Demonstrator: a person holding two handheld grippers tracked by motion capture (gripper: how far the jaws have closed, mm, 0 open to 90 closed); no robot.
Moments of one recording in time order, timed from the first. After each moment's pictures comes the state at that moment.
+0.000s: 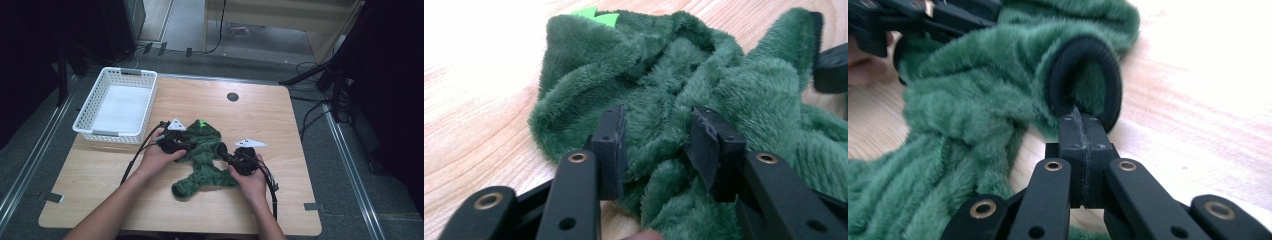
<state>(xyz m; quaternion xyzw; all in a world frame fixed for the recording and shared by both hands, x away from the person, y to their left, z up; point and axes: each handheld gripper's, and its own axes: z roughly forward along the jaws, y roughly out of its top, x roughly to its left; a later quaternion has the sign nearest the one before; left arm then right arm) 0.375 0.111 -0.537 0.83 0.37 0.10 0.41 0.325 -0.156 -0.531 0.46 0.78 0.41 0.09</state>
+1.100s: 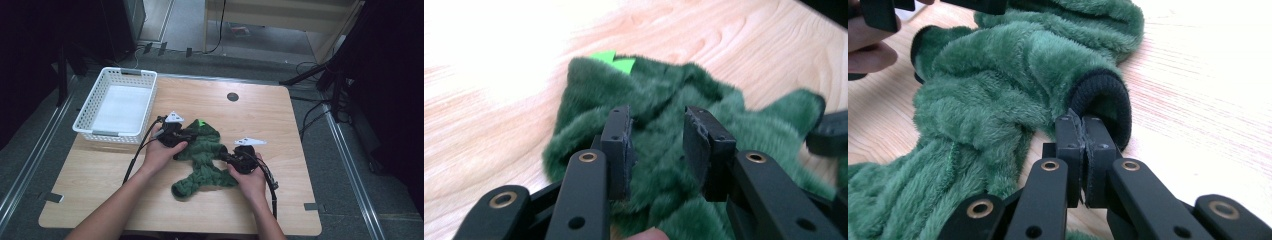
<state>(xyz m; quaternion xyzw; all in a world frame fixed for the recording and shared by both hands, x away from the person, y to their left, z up) 0.384 0.109 -0.522 0.79 0.42 0.10 0.44 0.329 -0.155 -0.531 0.46 0.78 0.41 0.07</state>
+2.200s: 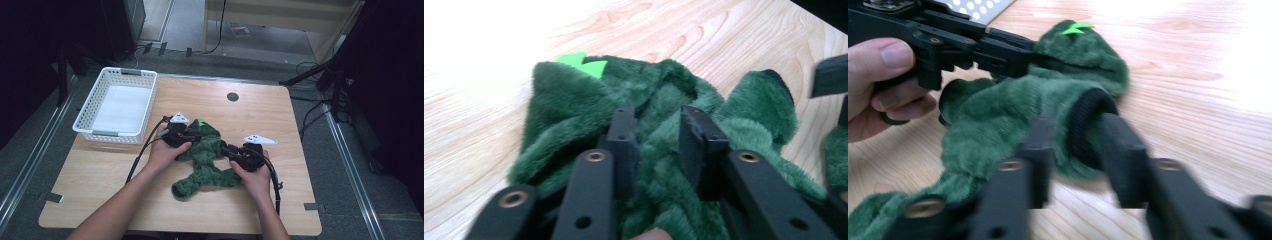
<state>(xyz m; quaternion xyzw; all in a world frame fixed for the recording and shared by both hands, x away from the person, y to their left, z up) 0.389 0.096 -0.527 0.80 0.39 0.08 0.44 0.330 -0.166 -0.517 0.45 0.75 0.47 0.08</state>
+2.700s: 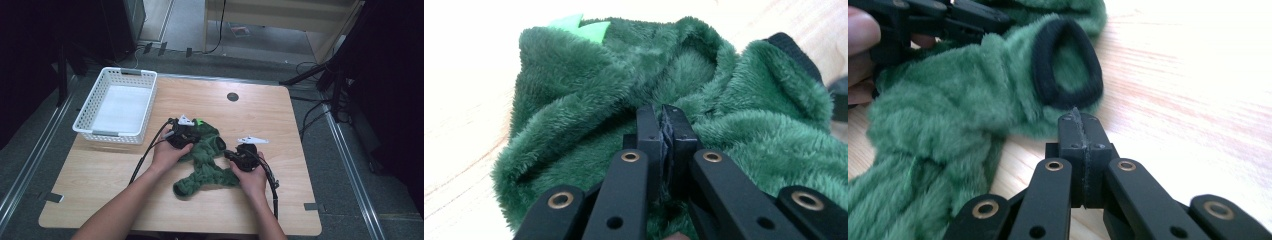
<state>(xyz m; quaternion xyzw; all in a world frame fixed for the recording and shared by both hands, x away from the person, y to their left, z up) 0.396 0.088 -0.543 0.81 0.42 0.10 0.39 0.339 -0.162 -0.540 0.49 0.77 0.41 0.09</state>
